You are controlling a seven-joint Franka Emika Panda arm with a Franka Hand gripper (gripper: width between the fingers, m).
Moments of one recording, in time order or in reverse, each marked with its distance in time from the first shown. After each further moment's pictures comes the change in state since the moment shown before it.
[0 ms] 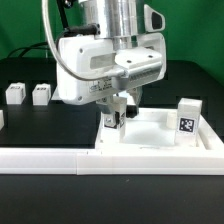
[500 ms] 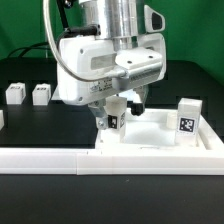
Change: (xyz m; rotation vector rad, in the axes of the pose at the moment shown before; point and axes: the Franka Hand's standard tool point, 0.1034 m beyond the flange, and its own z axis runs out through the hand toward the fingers) arm 0.000 0.000 0.000 0.000 0.000 -0.001
